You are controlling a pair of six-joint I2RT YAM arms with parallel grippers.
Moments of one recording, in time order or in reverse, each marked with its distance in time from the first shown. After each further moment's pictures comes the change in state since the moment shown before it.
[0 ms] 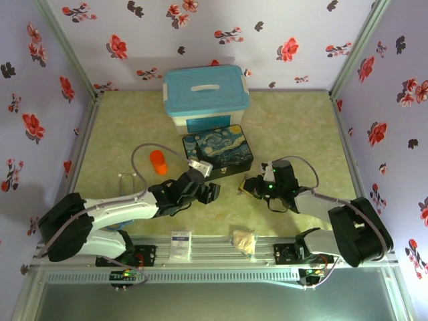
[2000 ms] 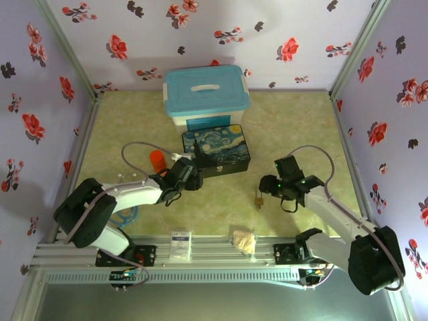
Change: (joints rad) left arm 0.262 0.154 0.001 -0.039 -0.045 -0.081; right arm 0.003 -0.245 0.249 -0.813 0.584 -0.275
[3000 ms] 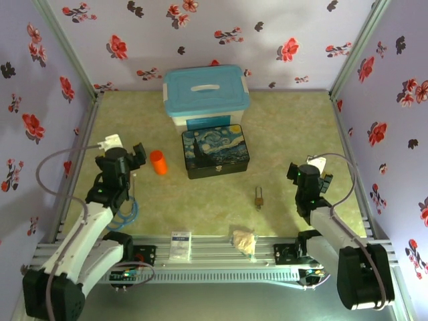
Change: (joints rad) left arm 0.519 -0.625 -0.109 -0.079 -0.227 0.332; right arm -0.285 -0.098 -0.367 0.798 0.526 -0.443
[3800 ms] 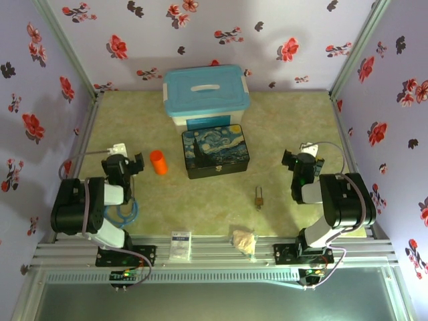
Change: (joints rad) left arm 0.276 0.683 -0.200 0.909 0.293 0.221; right arm -0.074 0.620 0.134 0.611 -0.158 -0.068
